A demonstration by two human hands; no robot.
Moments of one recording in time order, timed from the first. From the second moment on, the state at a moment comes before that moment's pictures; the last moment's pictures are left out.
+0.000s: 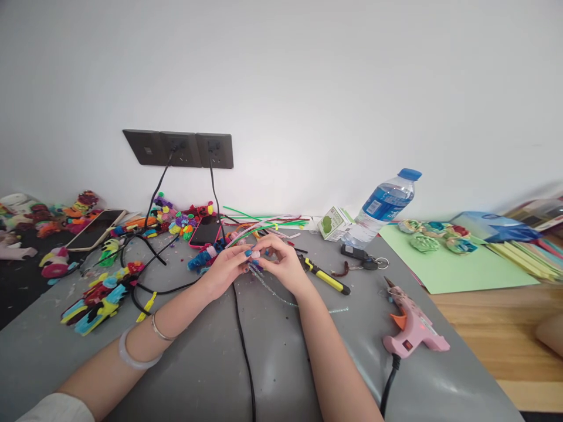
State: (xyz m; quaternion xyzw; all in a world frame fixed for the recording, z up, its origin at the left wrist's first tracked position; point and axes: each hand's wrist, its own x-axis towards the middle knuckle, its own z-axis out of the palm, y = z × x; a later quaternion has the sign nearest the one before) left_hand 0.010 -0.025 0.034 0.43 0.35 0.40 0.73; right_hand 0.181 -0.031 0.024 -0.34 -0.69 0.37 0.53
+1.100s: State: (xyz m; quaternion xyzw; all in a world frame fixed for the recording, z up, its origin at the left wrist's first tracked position) left_hand 0.010 -0.025 0.033 0.40 0.30 0.35 0.79; right_hand 0.183 -0.031 0.022 -0.34 -0.69 0.36 0.52
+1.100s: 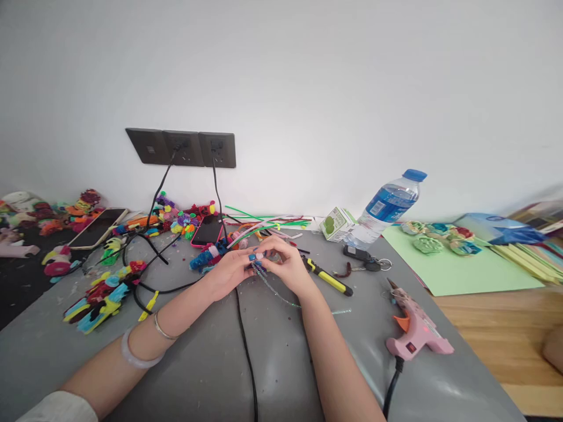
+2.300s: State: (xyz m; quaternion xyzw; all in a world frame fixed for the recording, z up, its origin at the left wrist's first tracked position) left_hand 0.014 -0.027 0.031 0.34 0.29 0.38 0.81; right_hand 0.182 -0.031 0.024 -0.30 -0.69 0.39 0.53
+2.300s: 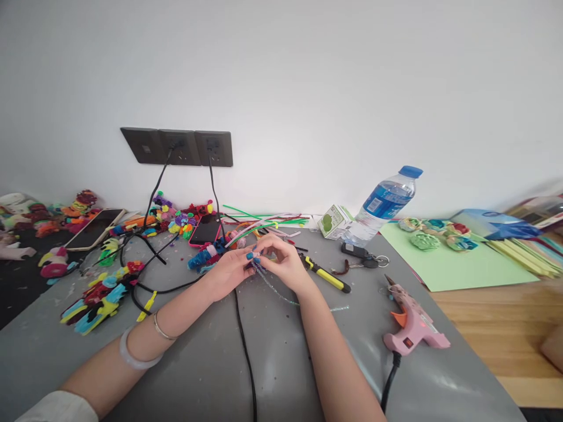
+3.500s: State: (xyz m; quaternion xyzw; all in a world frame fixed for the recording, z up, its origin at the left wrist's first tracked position) left_hand 0.009 -0.025 0.031 0.35 0.32 0.36 0.80; right_hand 0.180 -0.033 0.032 -0.34 -0.72 0.28 0.54
